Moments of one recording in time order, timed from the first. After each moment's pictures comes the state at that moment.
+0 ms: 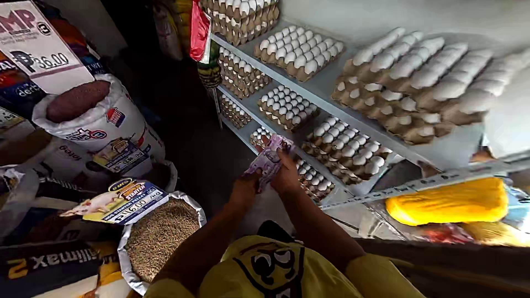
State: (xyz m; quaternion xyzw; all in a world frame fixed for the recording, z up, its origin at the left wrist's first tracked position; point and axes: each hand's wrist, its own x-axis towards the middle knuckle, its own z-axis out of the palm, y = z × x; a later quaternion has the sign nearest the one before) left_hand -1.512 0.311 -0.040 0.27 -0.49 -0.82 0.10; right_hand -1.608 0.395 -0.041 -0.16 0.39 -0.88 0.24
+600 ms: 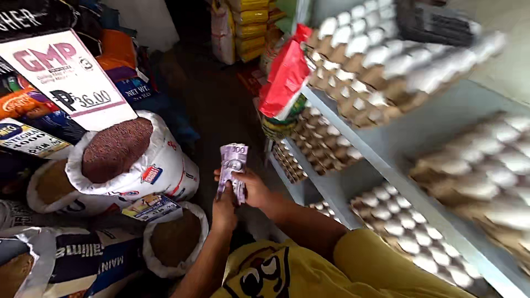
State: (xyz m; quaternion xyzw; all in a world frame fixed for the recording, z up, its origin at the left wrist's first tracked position) left_hand -1.723 -0.166 -0.040 0.43 -0.38 -0.74 0.36; right_hand -1.829 -0.149 -0.030 -0.23 0.32 -0.70 0.59
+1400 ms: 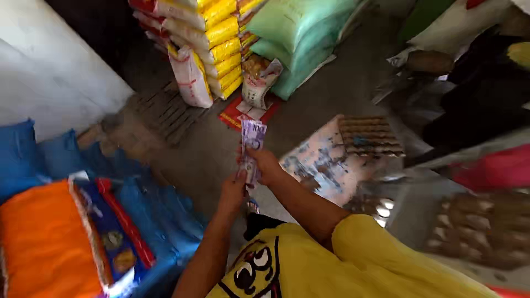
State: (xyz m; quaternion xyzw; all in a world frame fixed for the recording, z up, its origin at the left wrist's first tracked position) left_hand -2.177 -0.878 -0.002 0.31 -0.66 -0.69 0.03; right_hand -2.286 -0.797 -0.001 -0.06 0.44 -0.80 0.40
